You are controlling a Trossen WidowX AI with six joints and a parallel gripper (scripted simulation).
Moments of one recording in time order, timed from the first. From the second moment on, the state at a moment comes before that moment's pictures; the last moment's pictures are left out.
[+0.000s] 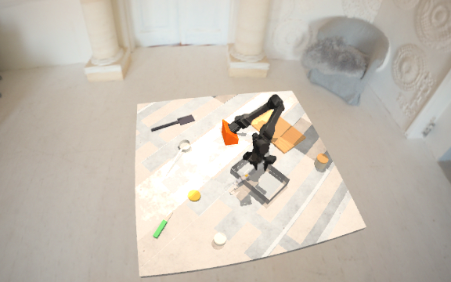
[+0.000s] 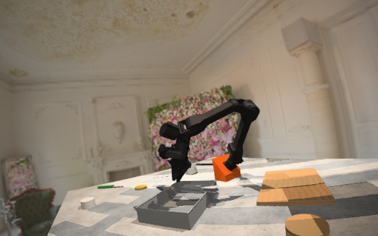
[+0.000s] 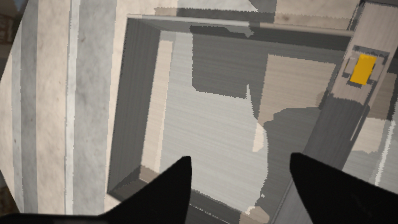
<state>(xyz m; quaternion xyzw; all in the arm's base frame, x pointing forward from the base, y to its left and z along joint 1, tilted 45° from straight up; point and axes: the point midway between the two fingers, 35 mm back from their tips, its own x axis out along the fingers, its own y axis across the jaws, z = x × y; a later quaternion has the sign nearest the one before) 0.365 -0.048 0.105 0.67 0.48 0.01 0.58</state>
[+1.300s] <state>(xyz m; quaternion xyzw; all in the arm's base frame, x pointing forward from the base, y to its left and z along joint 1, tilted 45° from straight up) 0.341 -0.069 0.038 0.77 0.46 -0.03 0.44</state>
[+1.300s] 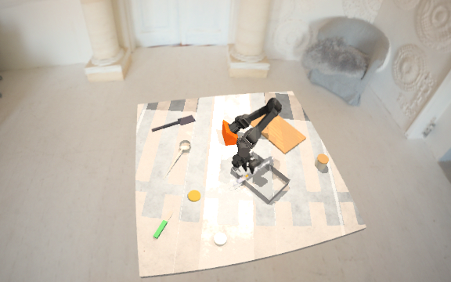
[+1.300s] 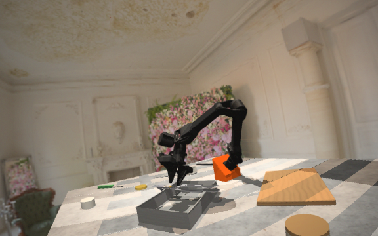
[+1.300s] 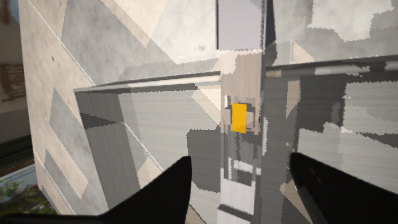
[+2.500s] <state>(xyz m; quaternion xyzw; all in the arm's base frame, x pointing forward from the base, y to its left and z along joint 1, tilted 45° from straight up) 0.368 -0.032 0.018 0.77 0.46 -0.02 0.44</state>
